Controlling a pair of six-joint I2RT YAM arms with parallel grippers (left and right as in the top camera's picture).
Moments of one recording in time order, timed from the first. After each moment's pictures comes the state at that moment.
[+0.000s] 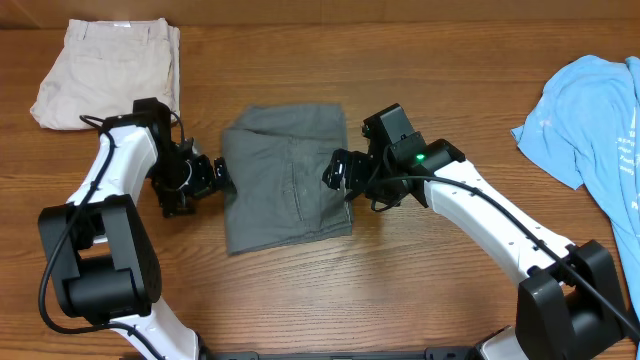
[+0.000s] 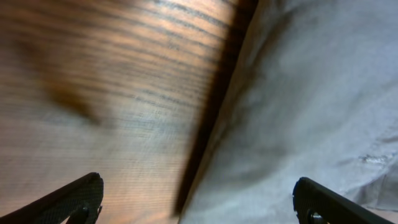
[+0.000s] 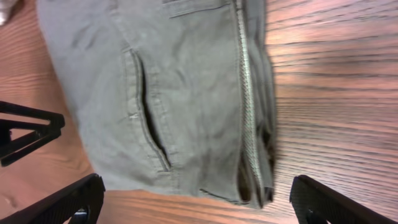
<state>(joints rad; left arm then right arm) 0.15 1.91 1.28 -1.05 0.33 -0.18 0.50 1.68 1.19 -0.65 -0.32 0.71</state>
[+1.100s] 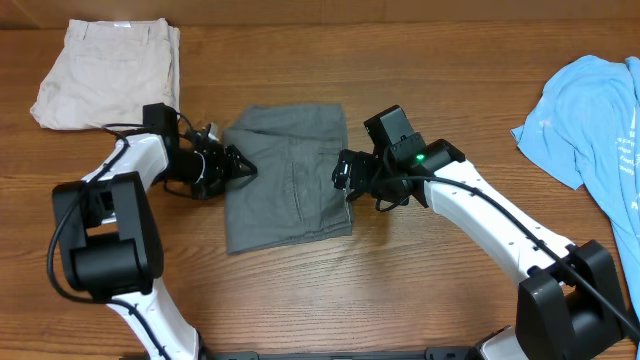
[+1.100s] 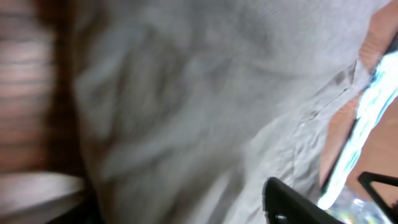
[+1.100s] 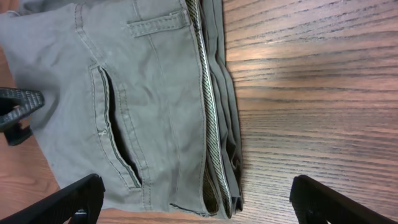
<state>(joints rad) 0.14 2.04 1.23 -0.72 0.73 -0.15 0.50 1.68 1.19 -0.67 -0.21 0.70</state>
